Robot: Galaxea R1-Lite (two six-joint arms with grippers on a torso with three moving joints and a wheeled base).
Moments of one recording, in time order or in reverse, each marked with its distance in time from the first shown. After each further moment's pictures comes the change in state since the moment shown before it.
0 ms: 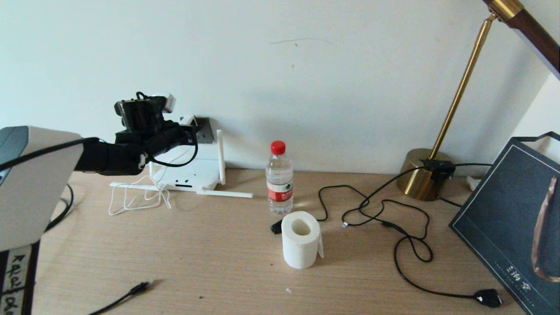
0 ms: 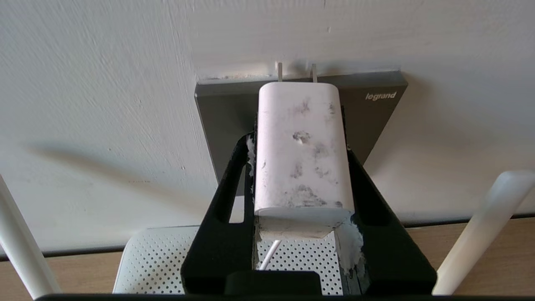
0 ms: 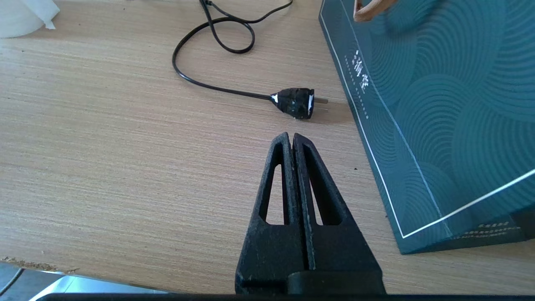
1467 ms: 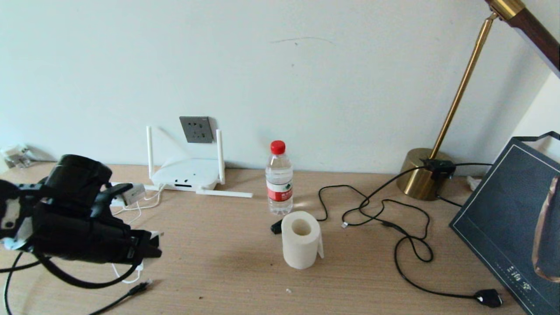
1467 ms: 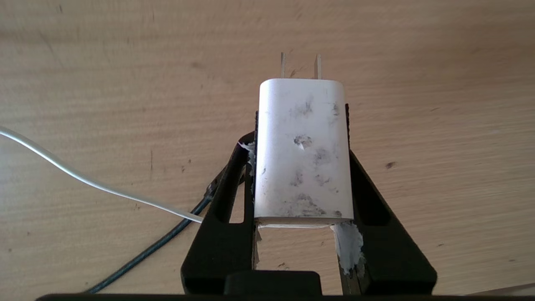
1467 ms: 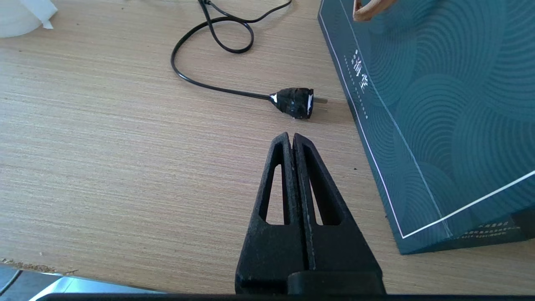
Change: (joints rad) left arm -0.011 -0.715 0.845 0.800 0.028 -0.019; right arm 0.000 0.000 0.000 0.000 0.000 0.000
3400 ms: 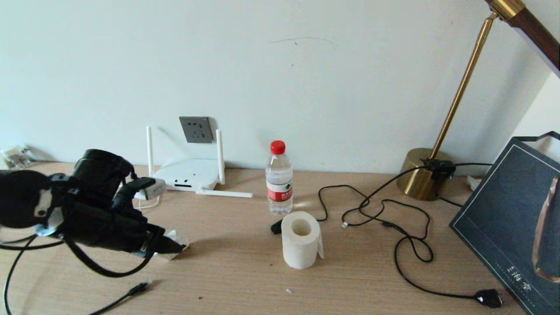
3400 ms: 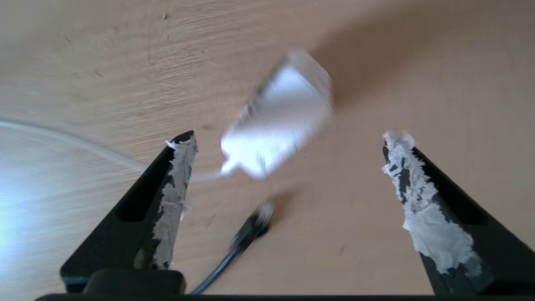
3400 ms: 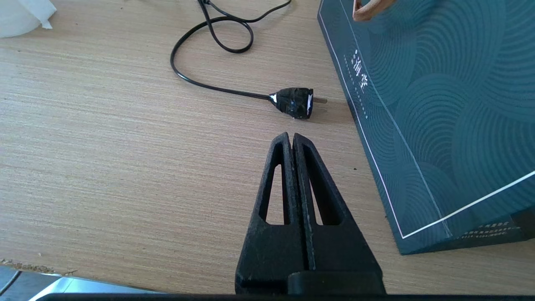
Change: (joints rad) left arm -0.038 0.070 -0.056 -0.039 0.039 0.206; right arm 0.000 0.000 0.000 0.000 0.000 0.000
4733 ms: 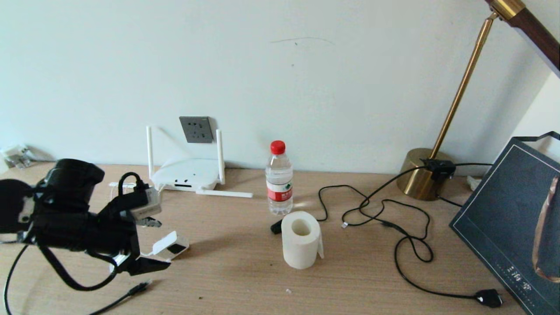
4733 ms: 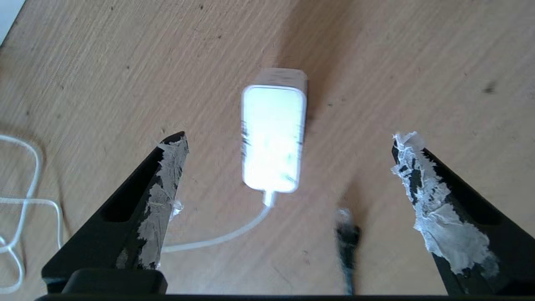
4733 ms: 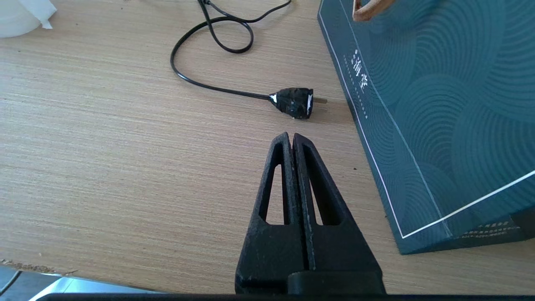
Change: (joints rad) left arm 0.172 0.046 0.040 -0.065 -0.341 0.808; right arm 0.000 0.000 0.000 0.000 0.000 0.000
